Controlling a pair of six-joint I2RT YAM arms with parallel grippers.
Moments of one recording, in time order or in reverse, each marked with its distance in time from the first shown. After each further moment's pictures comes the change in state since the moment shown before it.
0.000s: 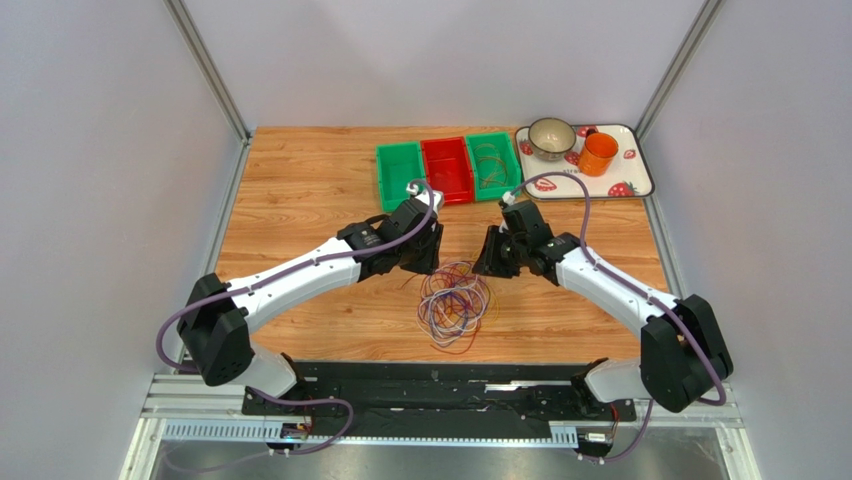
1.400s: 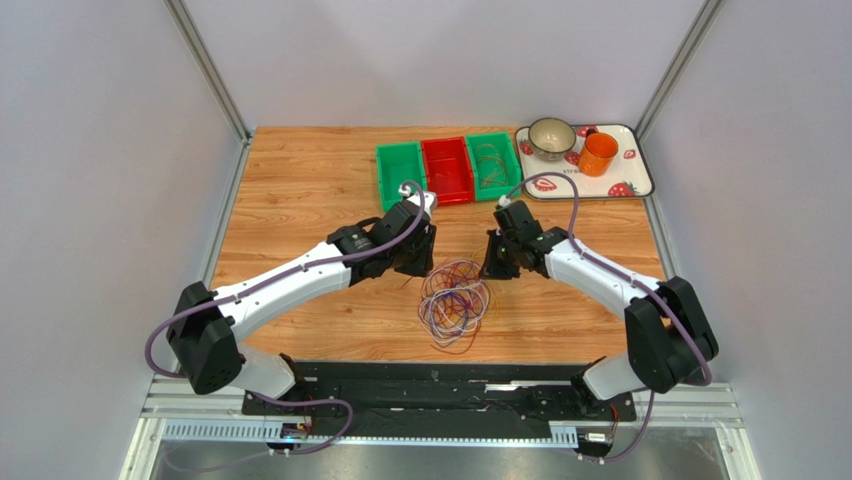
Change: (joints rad) left arm 0.000 -0.050 -0.032 -0.013 -0.004 -0.012; right arm 0.005 0.117 0.015 -0.033 0.062 -0.003
